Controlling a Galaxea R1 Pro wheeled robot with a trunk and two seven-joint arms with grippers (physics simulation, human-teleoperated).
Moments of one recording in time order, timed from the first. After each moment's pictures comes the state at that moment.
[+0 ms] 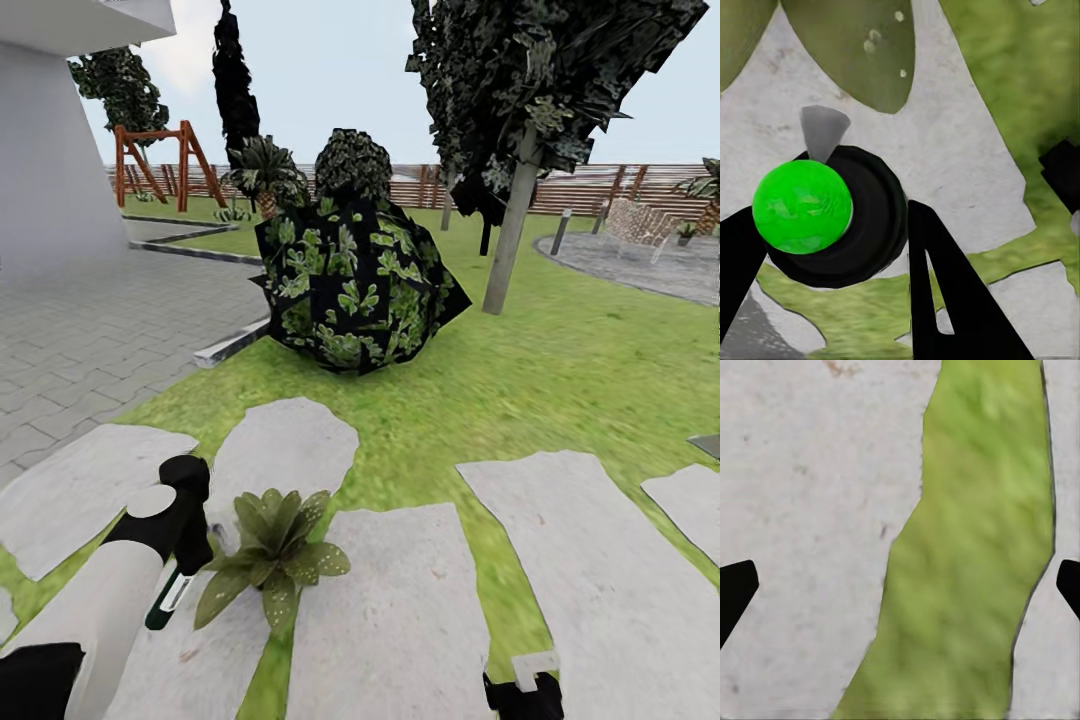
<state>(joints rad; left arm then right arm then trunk) -0.85 0.08 0.04 -0.75 -1.65 0.66 -1.56 -0.43 -0.07 0.11 -0.12 0.03 -0.33 -0.08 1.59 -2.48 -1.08</state>
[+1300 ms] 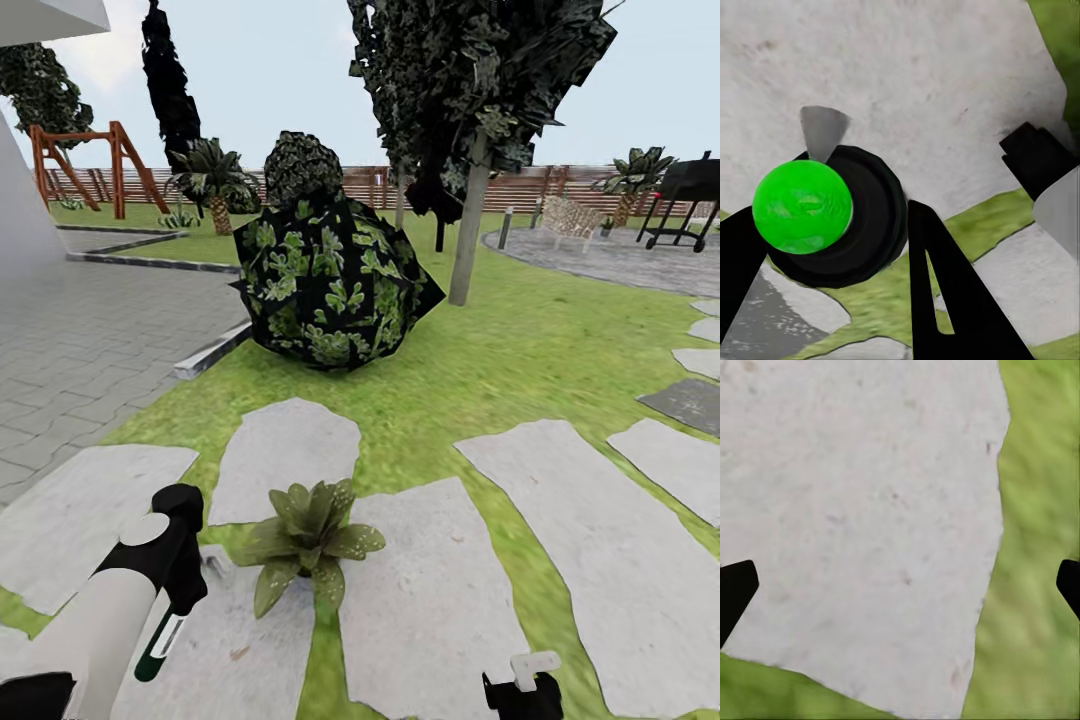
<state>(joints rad) -0.78 0.09 0.08 -0.71 -1.63 0.68 -1.56 -0.43 -0.07 0.11 -0.12 0.03 -0.33 -0.08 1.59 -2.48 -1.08</state>
